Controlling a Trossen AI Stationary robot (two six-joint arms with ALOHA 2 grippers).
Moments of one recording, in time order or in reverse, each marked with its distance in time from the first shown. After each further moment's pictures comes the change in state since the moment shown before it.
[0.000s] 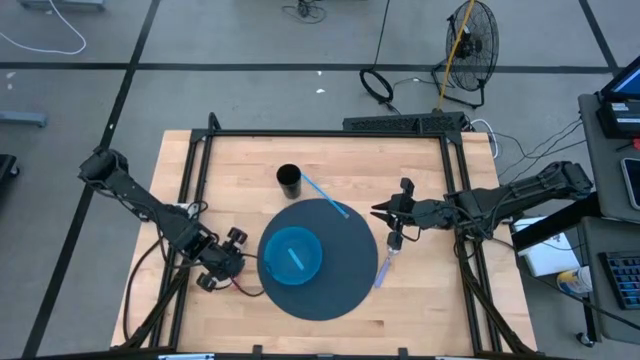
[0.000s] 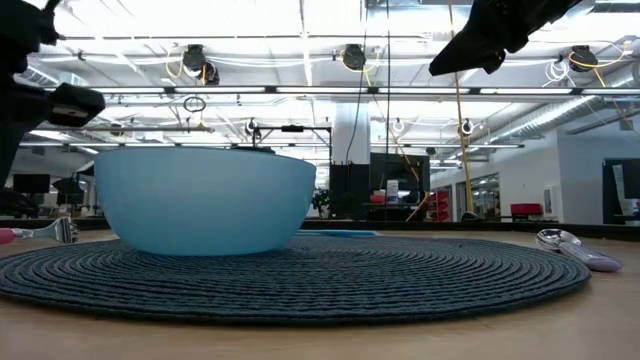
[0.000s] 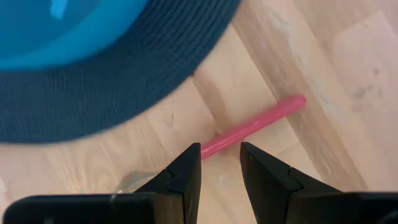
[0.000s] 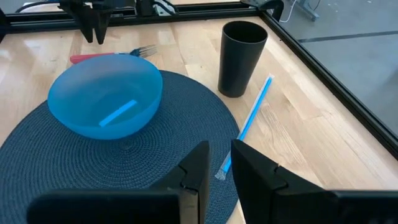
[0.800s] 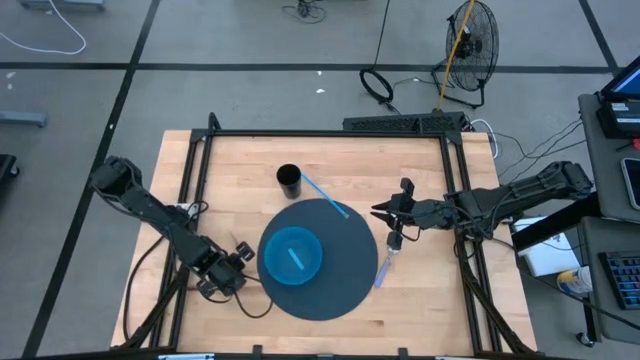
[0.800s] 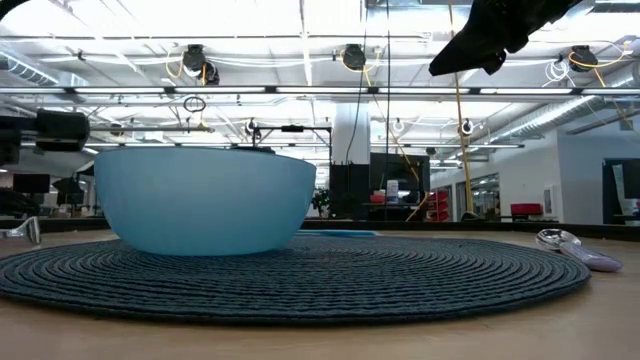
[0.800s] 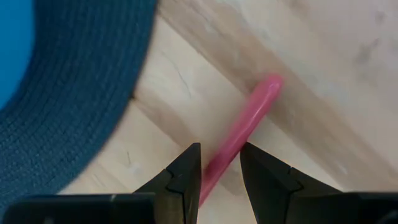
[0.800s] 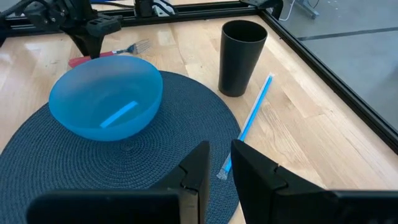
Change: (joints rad) left arm -0.069 0.210 0.000 0.109 0.018 0.203; right arm 0.000 0.001 0.000 0.000 0.000 0.018
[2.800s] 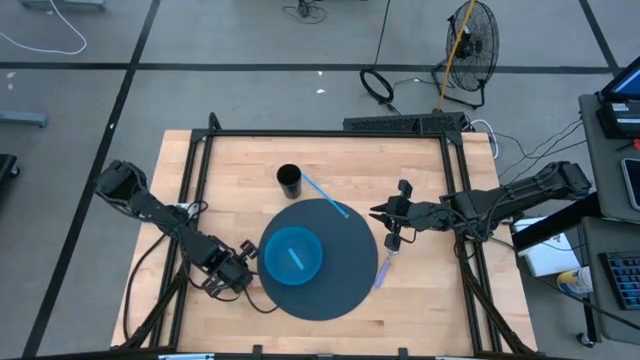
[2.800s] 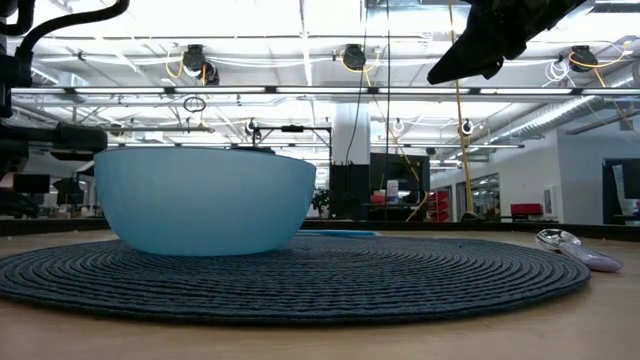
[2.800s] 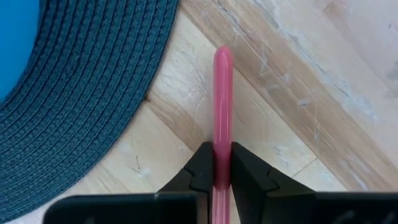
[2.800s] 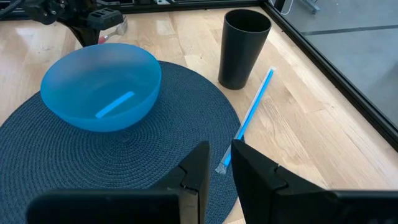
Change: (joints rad) left arm 0.070 0.102 0.026 0.012 0.026 0.002; right arm 0.000 0.036 0.000 -0.001 0.000 -0.011
